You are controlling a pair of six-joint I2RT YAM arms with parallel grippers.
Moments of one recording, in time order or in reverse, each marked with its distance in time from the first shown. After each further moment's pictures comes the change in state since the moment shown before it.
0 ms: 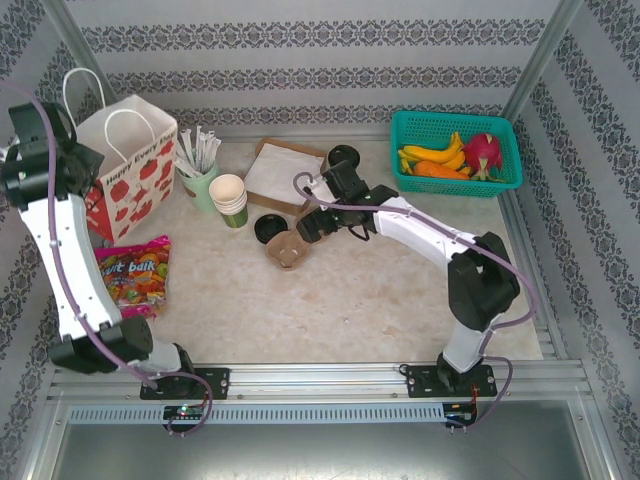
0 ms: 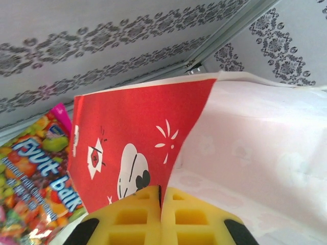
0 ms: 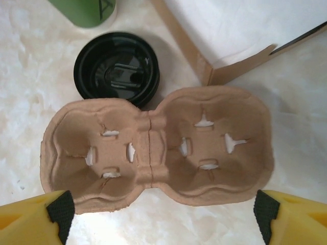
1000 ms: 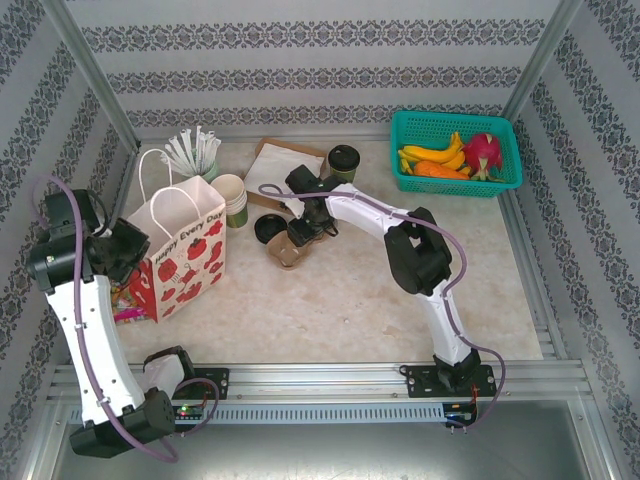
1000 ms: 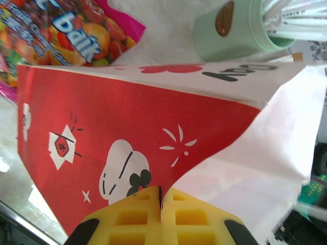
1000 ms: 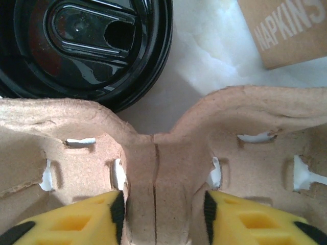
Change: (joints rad) left arm 0.005 -0.412 -0.536 -0.128 0.393 0.065; right arm 0.052 0.444 0.436 -0.313 0.045 -0.031
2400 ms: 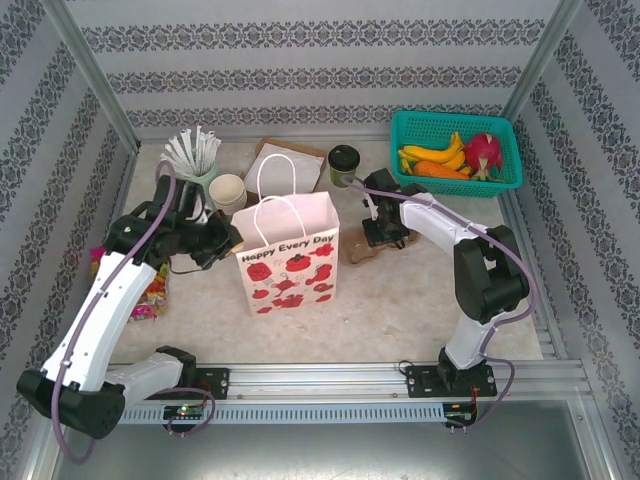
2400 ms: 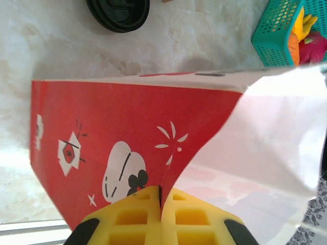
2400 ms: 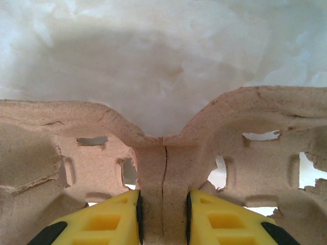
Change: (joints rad) left arm -0.719 0.128 -0.131 0.319 0.112 -0.278; right arm -0.290 -0.461 -0.583 0.065 0.164 0.181
